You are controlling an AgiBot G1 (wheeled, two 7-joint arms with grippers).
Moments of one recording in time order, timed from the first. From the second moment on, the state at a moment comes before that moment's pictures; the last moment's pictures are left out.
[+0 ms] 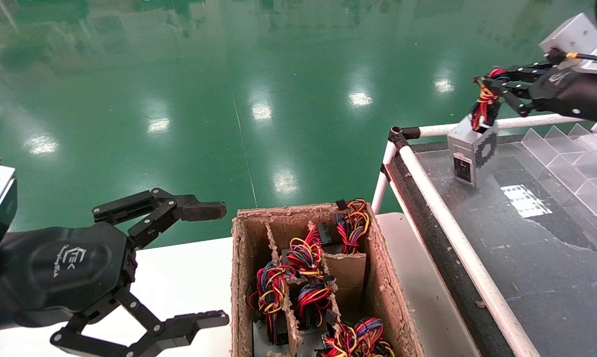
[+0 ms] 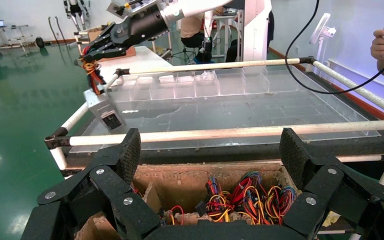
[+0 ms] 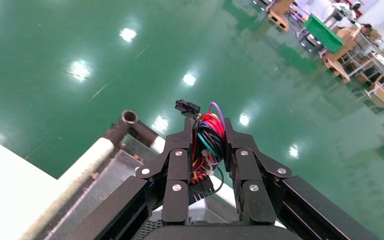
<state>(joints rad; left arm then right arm) -1.08 0.61 0.29 -1.28 0.72 1.49 -0.18 1.92 -0.94 -0.57 0.03 -1.31 -0.99 -0.42</state>
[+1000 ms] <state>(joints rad) -1.08 0.61 0.29 -1.28 0.72 1.49 -0.18 1.88 -1.07 -0.53 0.00 -1.25 -0.92 -0.44</state>
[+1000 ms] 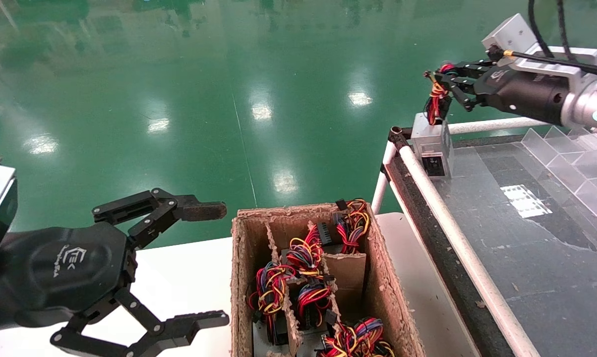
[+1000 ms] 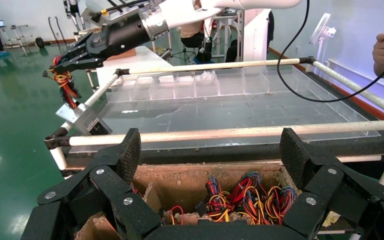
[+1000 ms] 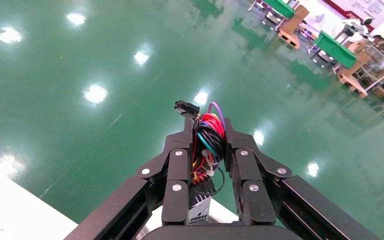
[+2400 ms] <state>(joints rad) -1.08 0.60 0.30 -1.28 0.72 1.49 -0.18 1.81 -1.00 -0.49 -0.01 -1.19 -0.87 -0.39</state>
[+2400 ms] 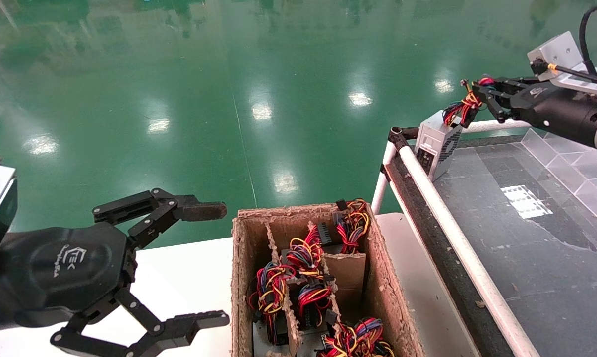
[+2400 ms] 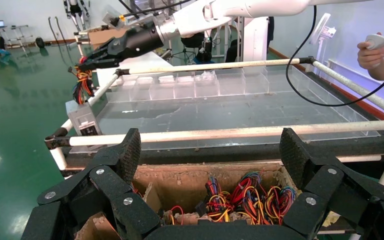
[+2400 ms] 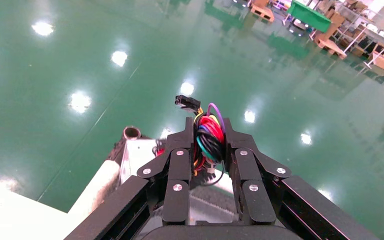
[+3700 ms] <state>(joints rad) -1.08 0.60 0.30 -1.28 0.72 1.49 -0.18 1.85 -0.98 -0.48 0.03 -1.18 -0.91 -0.36</state>
